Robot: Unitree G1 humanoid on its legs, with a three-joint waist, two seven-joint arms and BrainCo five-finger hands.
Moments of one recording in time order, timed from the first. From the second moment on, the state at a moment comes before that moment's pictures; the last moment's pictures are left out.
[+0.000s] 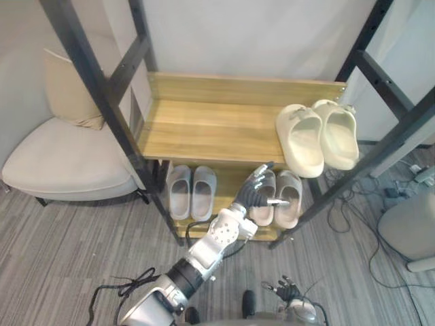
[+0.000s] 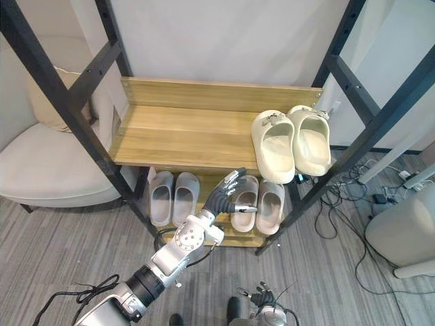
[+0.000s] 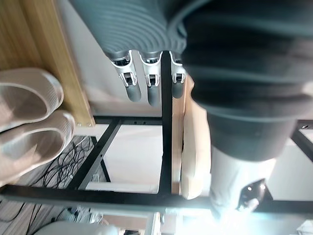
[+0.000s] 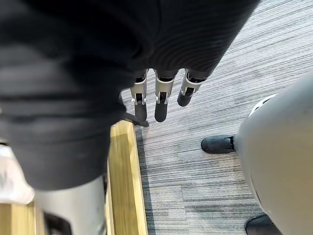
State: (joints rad) left arm -0.40 0.00 -0.66 0.35 -0.16 -0.11 0.16; right arm 0.04 0.00 -0.12 0.98 0.09 -0.06 -0.11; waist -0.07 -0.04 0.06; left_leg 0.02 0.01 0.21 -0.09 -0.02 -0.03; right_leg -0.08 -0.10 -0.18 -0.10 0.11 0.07
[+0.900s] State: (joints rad) left arm -0.50 -0.02 -0.68 0.43 -0.16 -0.11 0.17; right arm 0.04 0.01 -0.19 0.97 0.11 -0.06 -0.11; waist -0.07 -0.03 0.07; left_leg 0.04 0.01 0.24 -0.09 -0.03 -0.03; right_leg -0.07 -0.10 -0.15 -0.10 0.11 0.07
